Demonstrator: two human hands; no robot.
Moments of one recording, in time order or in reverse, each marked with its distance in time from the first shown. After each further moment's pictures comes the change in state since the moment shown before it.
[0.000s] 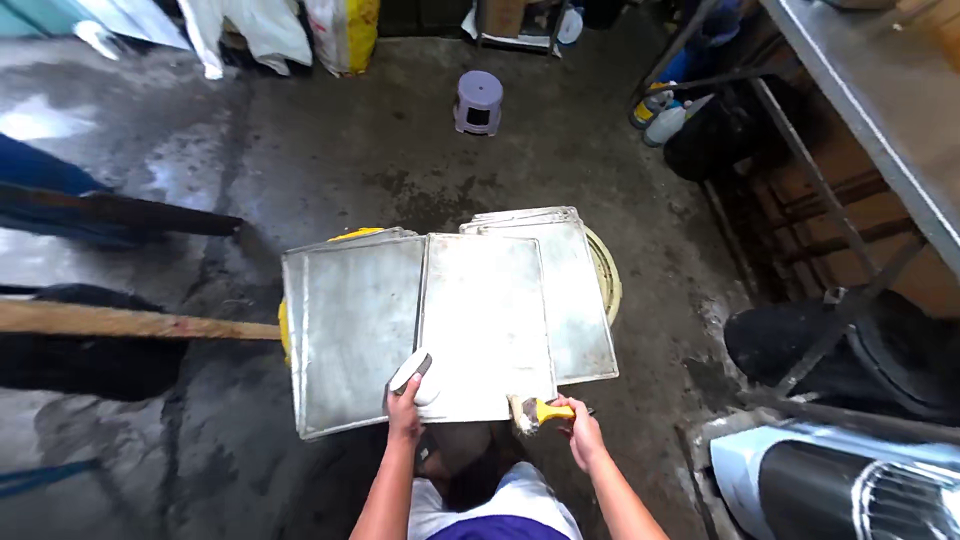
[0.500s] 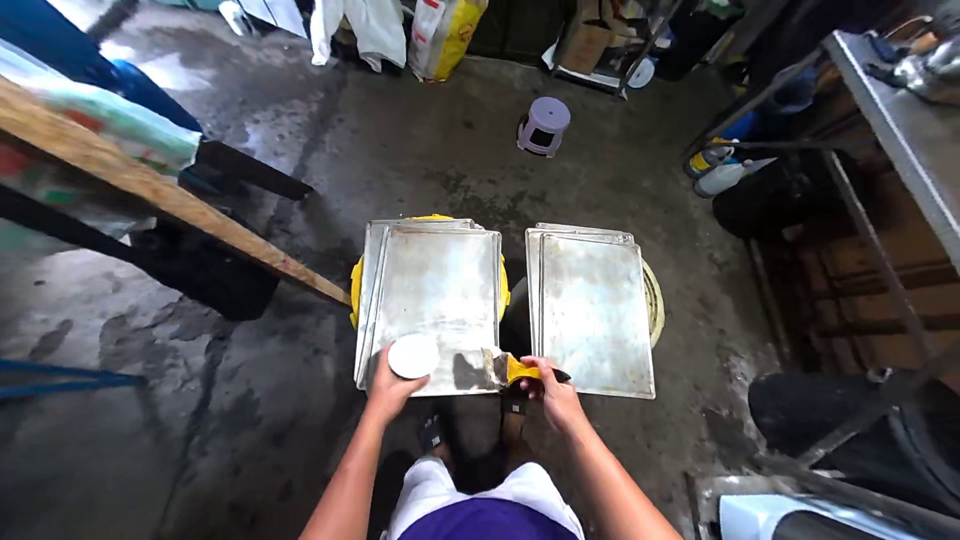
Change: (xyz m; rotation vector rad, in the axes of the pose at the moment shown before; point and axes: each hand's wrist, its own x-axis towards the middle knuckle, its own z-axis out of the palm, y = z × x) left_hand 0.022 0.080 -0.145 0.429 -0.226 0.296; right_hand -0.106 -0.046 0.149 -0.193 -0.520 -0.498
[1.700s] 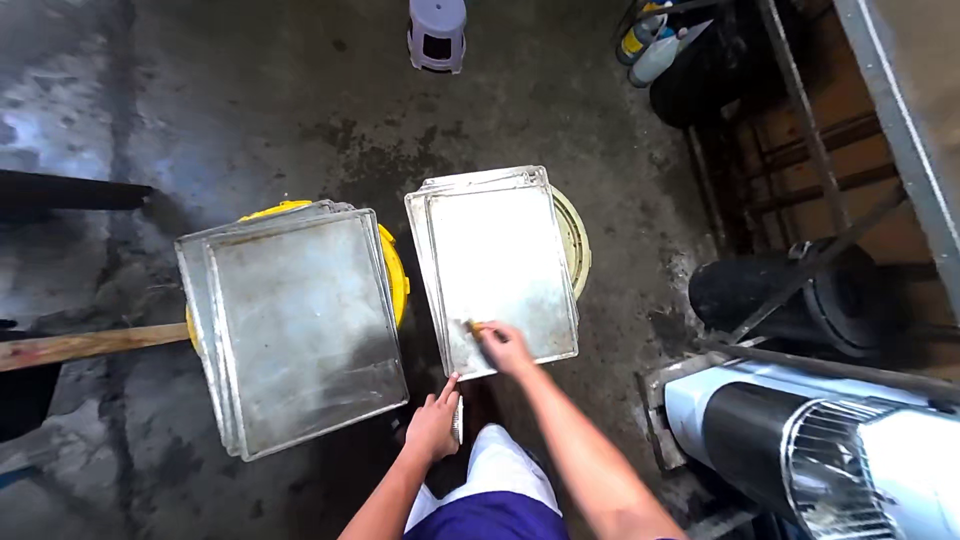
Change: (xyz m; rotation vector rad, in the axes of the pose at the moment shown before) left_hand -0.037 -0.026 0.290 1.275 -1.120 -0.171; right_hand 0.114 0.077 -0.182 -0.401 0.076 -0.041
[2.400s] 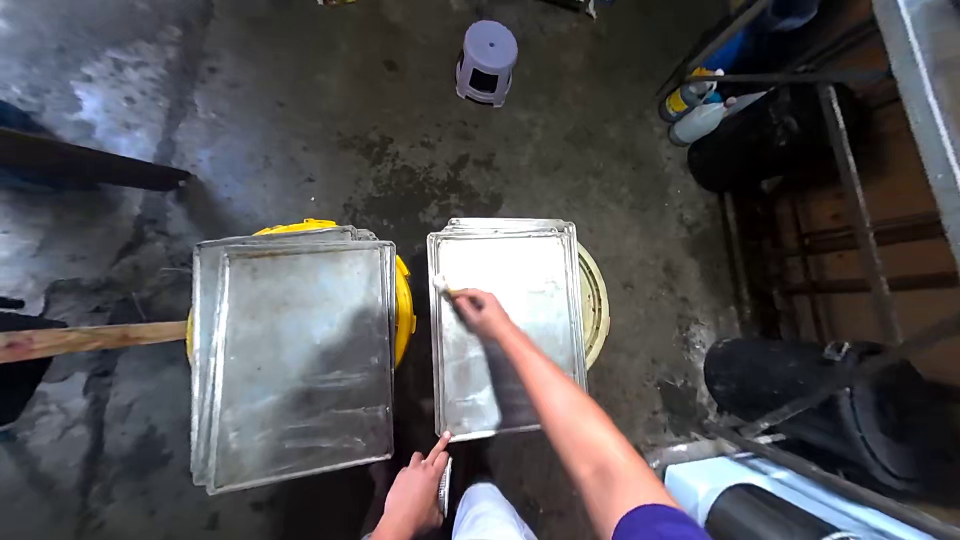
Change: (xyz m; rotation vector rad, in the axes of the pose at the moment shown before) left_hand 0.006 0.004 -0.012 -0.147 -0.041 -0.075; right_hand 0.190 -0.101 -0.007 -0.245 -0.291 -0.069
